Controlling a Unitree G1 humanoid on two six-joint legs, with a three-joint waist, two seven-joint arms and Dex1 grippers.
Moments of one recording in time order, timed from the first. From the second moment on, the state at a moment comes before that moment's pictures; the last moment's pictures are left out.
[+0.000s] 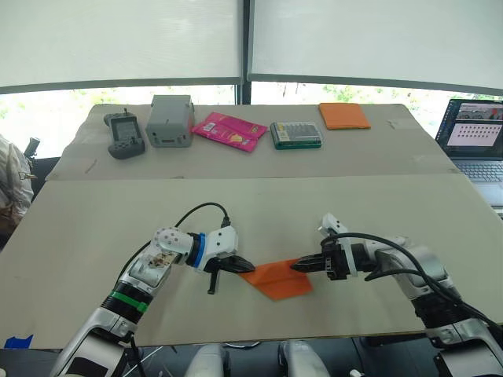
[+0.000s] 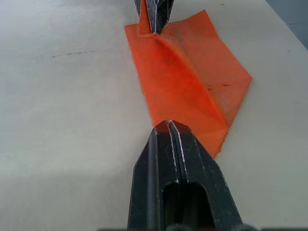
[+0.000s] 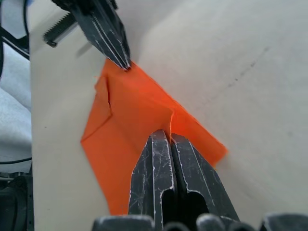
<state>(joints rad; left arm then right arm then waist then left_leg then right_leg) -0.47 0.53 -0.36 0.19 -0.15 0.11 -1.28 -0.43 -0.64 0.22 0.04 0.40 0.82 1.17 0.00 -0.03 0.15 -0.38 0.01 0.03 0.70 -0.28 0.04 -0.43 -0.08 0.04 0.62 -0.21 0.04</state>
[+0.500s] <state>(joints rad) -0.45 0.45 -0.26 0.17 -0.24 0.11 -1.23 -0.46 -0.64 0.24 0.06 0.40 0.87 1.16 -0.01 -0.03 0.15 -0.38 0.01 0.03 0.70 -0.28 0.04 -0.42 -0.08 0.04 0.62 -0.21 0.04</state>
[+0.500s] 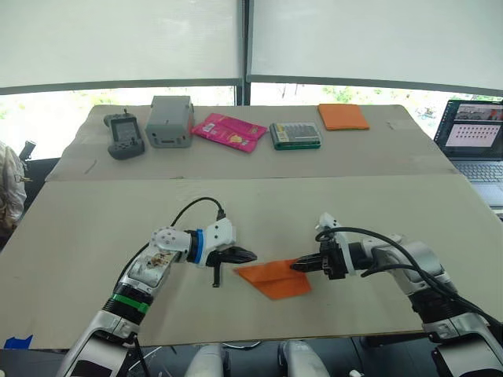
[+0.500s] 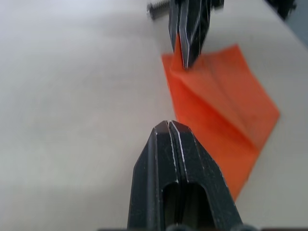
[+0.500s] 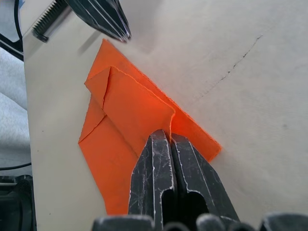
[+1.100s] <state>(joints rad) -0.44 0.42 -0.38 0.21 -0.14 0.07 -1.23 -0.43 -0.64 0.22 0.03 0.40 0.85 1.14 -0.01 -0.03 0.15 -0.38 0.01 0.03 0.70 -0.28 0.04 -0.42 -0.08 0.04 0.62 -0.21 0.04</state>
